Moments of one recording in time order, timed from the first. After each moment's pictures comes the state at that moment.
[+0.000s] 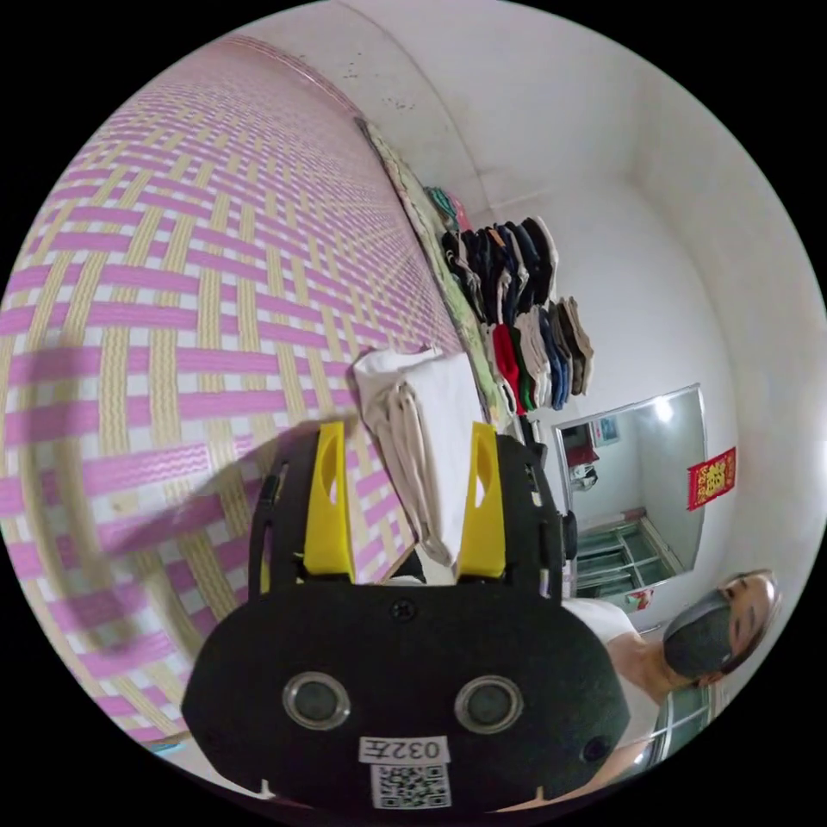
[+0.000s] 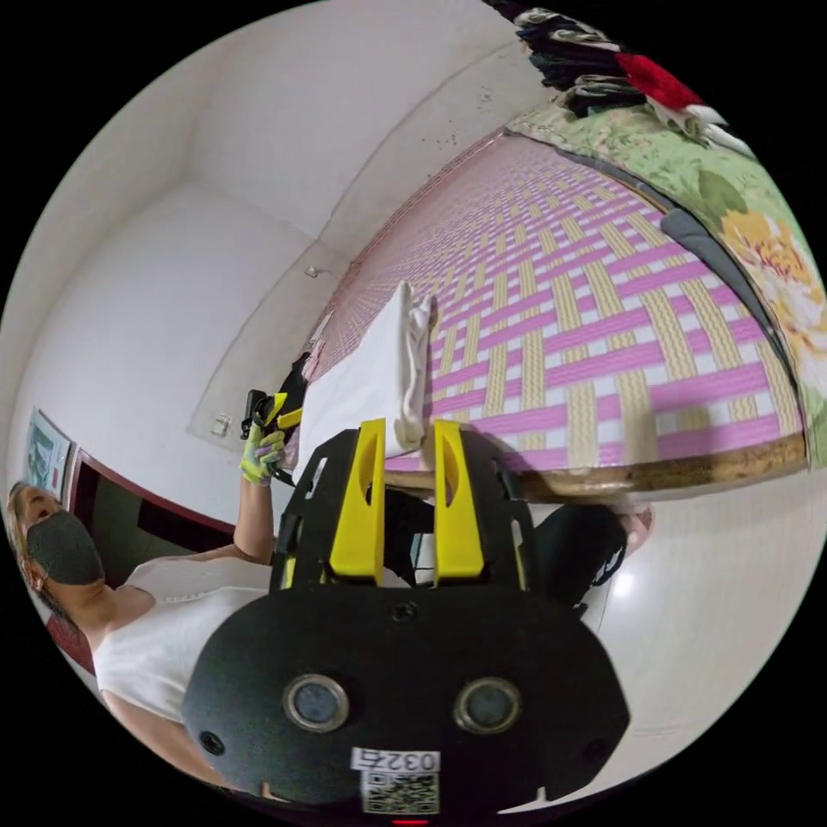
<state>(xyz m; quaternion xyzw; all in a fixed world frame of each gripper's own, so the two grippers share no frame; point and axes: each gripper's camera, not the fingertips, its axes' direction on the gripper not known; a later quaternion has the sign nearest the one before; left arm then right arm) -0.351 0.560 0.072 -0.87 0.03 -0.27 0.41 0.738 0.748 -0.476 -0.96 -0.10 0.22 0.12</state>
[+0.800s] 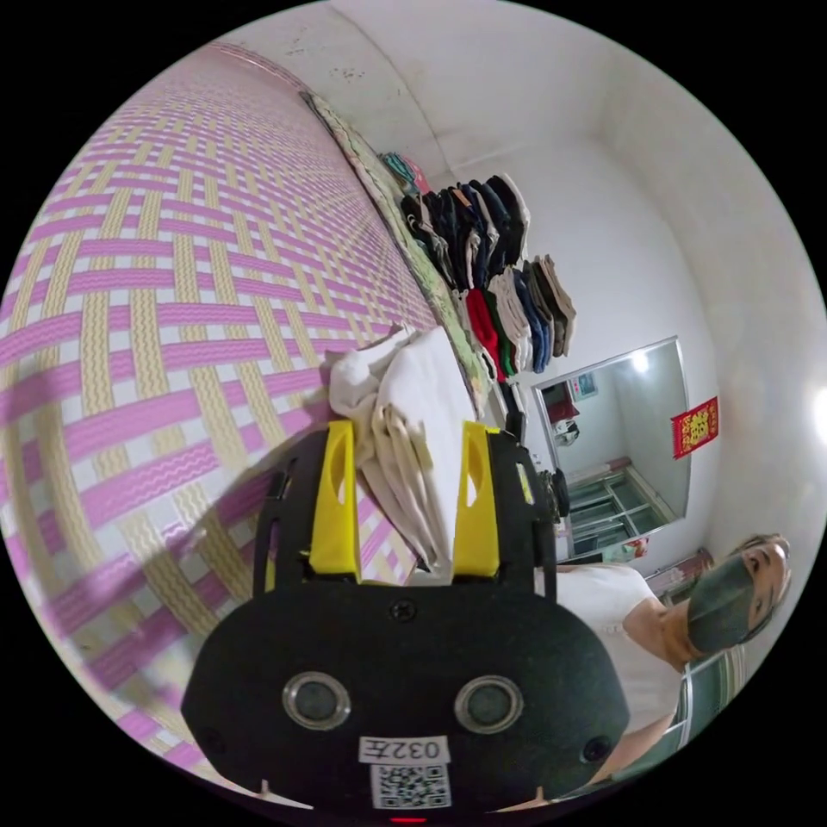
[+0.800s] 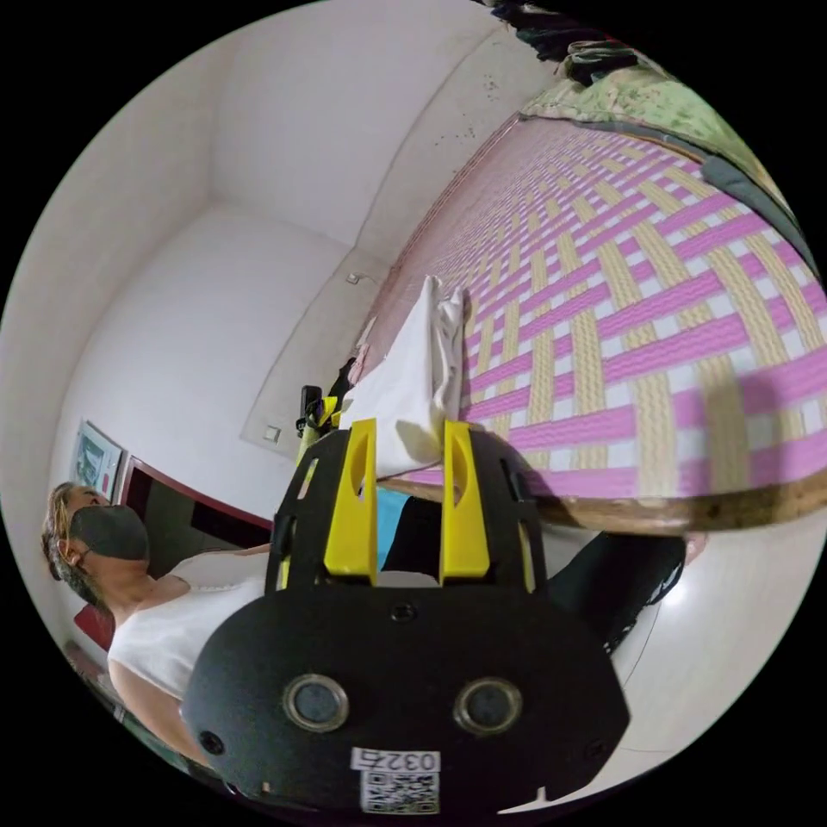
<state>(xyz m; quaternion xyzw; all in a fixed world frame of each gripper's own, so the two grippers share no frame) -0.369 0.597 0.053 -0.87 0.12 -0.28 0.38 0.793 0.716 -0.498 -0.94 -0.11 0.32 0.10</state>
